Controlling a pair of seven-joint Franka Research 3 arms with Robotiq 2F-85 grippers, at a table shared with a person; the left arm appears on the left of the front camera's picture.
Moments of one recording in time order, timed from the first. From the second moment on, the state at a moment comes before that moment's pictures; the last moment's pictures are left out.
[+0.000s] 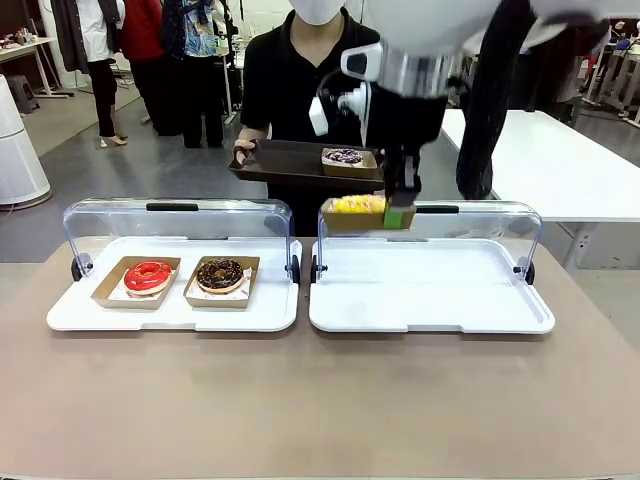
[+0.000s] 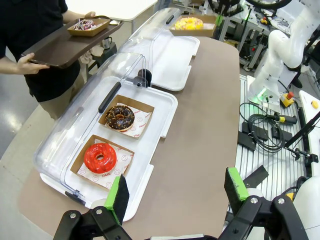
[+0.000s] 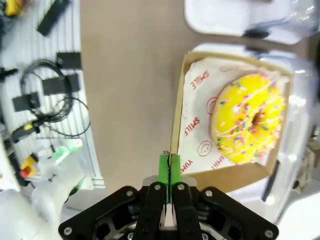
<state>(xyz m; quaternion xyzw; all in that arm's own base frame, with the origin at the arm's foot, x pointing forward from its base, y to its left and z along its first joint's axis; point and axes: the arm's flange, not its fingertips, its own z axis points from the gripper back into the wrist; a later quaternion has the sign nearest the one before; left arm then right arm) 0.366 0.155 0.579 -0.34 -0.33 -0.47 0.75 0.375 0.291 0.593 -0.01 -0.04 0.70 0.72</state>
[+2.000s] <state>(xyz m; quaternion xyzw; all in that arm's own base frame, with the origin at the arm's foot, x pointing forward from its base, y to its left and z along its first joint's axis) 0.366 0.155 0.579 -0.34 -0.33 -0.47 0.75 0.407 0.310 0.623 0.00 -0.06 0.69 0.73</state>
